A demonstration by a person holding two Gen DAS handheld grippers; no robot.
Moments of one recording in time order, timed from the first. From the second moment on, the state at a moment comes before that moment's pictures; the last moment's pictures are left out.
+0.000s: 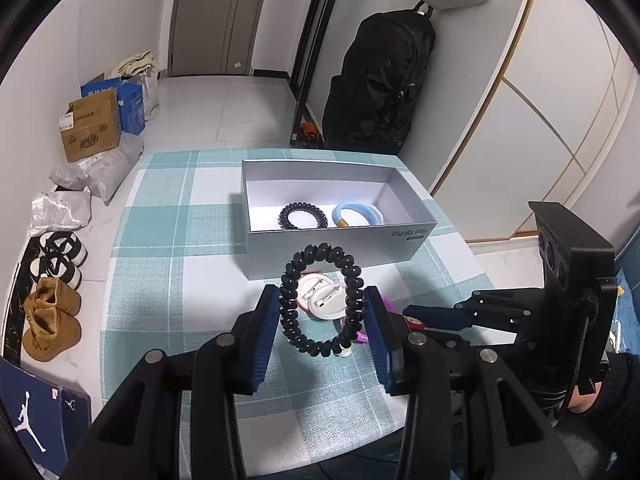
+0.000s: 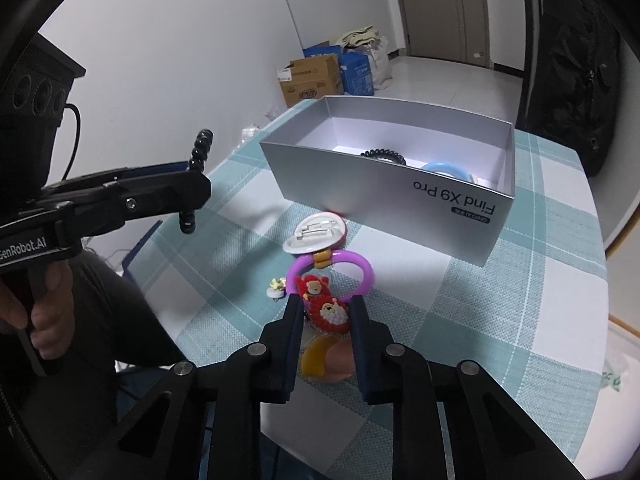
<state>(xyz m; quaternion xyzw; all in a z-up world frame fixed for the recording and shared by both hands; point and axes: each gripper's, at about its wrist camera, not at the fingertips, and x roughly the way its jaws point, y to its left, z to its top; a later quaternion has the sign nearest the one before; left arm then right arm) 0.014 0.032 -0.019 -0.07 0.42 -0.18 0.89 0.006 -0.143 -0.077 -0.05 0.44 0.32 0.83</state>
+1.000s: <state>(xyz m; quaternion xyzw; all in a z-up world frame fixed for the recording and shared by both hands) 0.057 0.020 -0.001 -0.10 0.40 -0.17 0.90 0.050 -0.183 -0.017 0.12 0.39 0.35 0.85</state>
